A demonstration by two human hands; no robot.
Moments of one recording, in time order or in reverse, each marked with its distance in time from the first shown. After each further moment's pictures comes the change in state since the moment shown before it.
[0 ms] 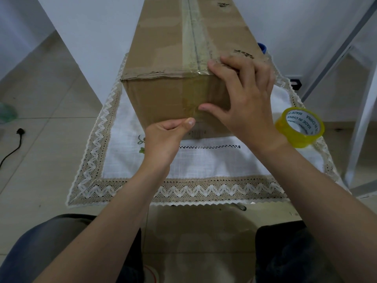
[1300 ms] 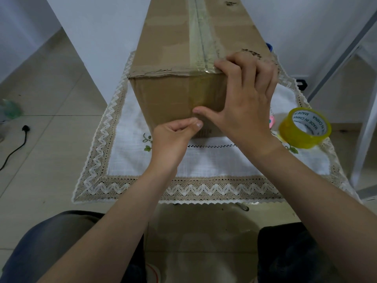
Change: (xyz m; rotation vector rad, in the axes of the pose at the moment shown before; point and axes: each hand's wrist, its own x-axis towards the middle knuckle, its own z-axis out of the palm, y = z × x) left_hand -0.013 0.007 0.003 -0.082 -0.040 -0.029; right_hand 0.001 -0.023 0.007 -0.098 -0.007 0.093
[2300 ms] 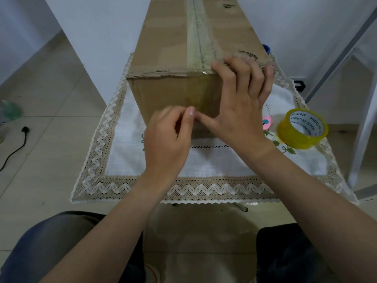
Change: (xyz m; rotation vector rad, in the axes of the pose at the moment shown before) left_hand -0.010 0.003 -0.007 0.538 0.187 0.770; right_hand -0.008 -0.005 0.005 -0.018 0.016 0.012
